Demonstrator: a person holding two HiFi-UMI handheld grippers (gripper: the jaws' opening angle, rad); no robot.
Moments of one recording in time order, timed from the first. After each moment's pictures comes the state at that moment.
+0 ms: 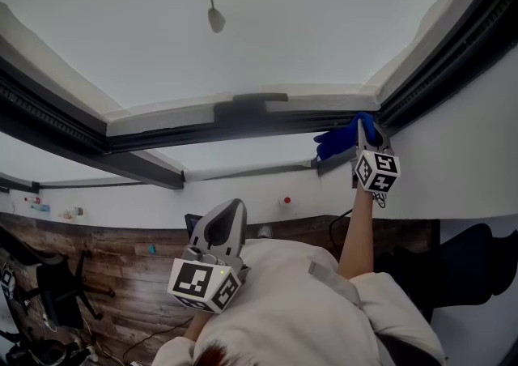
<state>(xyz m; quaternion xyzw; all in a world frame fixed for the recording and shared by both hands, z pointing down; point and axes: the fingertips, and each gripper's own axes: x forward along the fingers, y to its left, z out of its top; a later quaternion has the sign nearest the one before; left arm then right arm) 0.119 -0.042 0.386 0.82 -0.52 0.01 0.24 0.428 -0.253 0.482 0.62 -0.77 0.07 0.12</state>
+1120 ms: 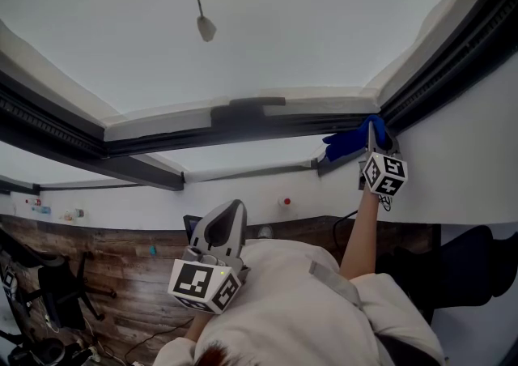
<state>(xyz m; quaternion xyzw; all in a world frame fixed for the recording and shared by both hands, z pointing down) 0.123 -0.054 0.390 0.82 -0.52 0.01 0.24 0.466 -0.257 0.482 0.66 -0.74 0.07 0.12</state>
